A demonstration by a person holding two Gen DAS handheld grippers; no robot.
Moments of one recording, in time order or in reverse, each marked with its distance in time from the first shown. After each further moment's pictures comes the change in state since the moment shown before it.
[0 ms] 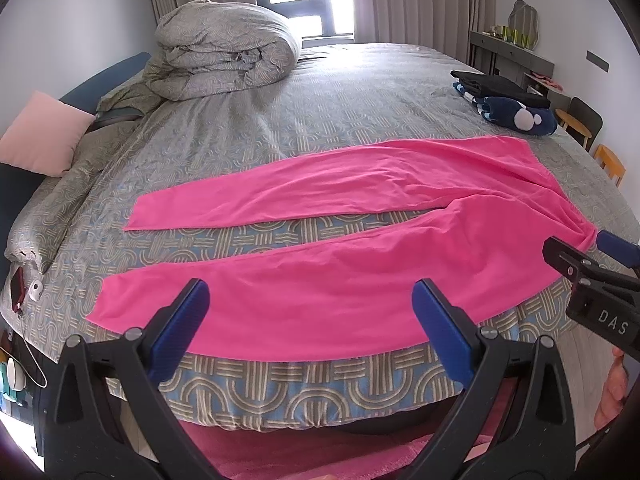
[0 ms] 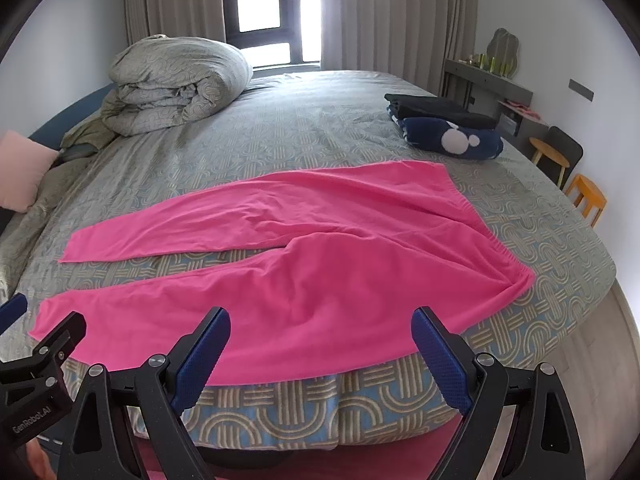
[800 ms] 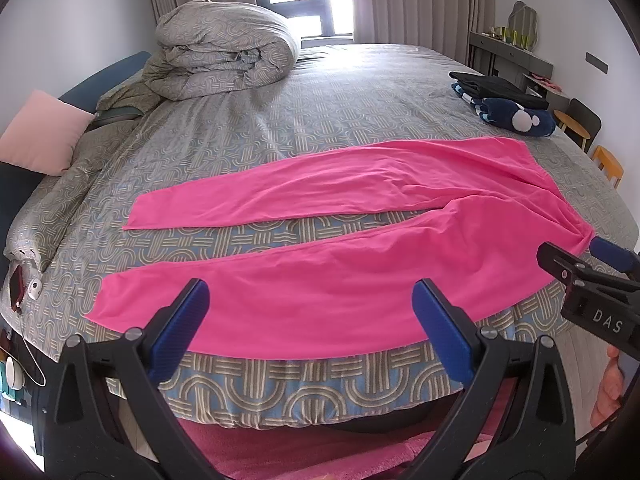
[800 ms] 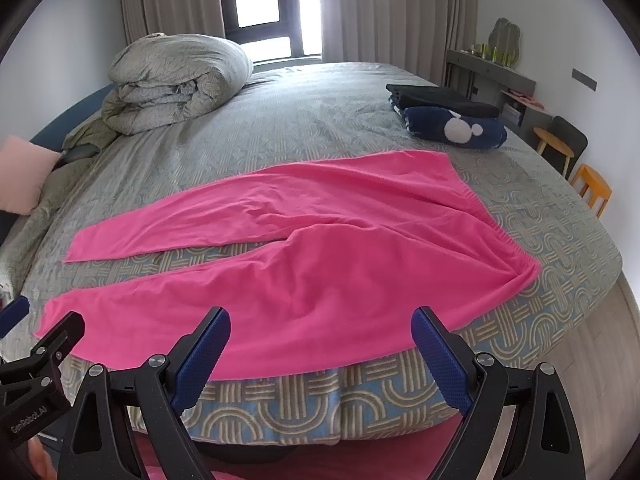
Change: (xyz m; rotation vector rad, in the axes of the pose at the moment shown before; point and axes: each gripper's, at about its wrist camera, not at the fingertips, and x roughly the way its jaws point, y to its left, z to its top) left arm -0.003 -0.001 -0.002 -0.003 -0.002 -0.005; right arm 0.004 -0.005 -0.002 0.019 0.028 0.023
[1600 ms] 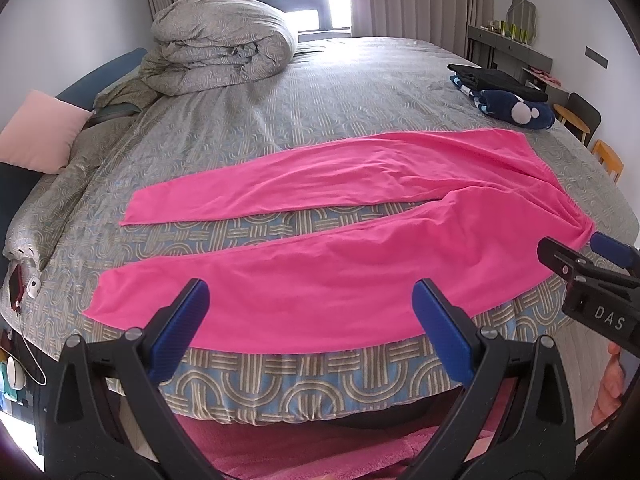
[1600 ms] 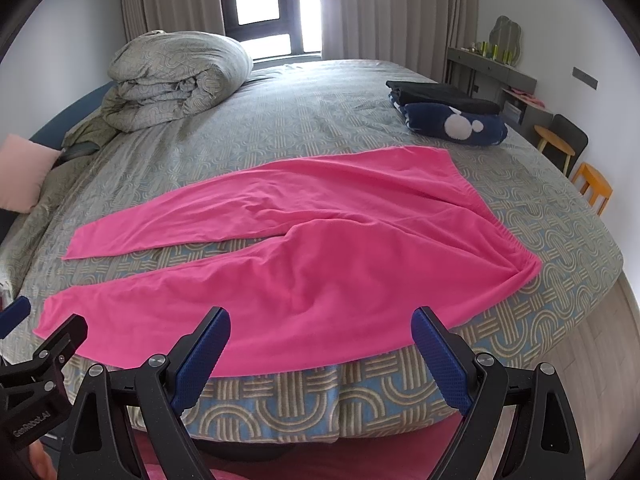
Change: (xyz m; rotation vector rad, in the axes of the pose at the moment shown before) left arm 0.004 -0.004 -0.003 0.009 0.025 -0.002; right arm 0.002 -0.001 -0.001 -0.001 0.009 -0.001
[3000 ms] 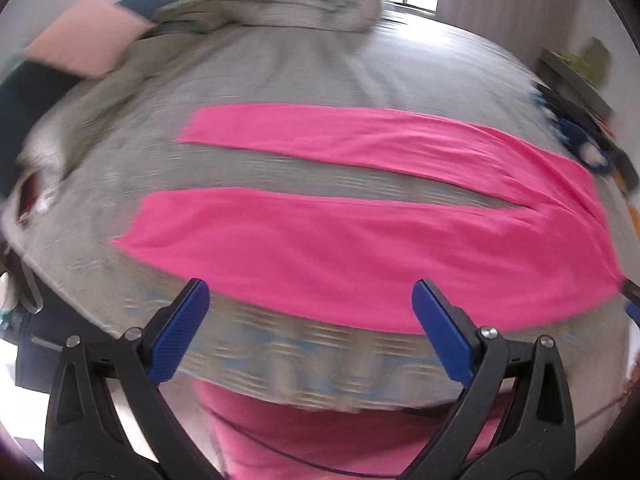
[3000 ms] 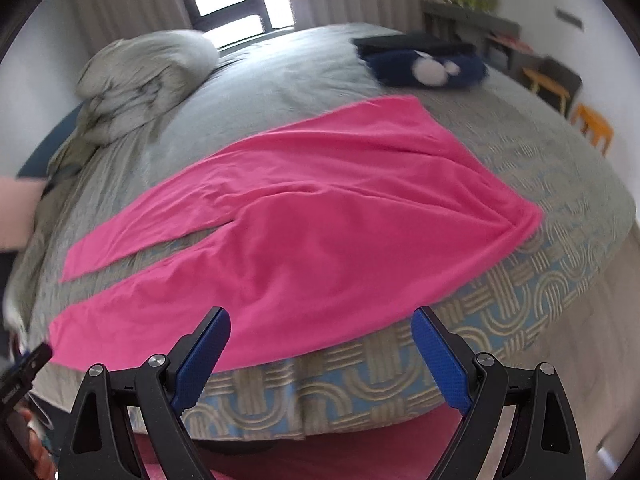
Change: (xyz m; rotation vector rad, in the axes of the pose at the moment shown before) left arm 0.039 0.145 -0.031 -0.276 0.137 0.114; right arm 0.034 -0.087 -0.003 0.211 0.134 0.072
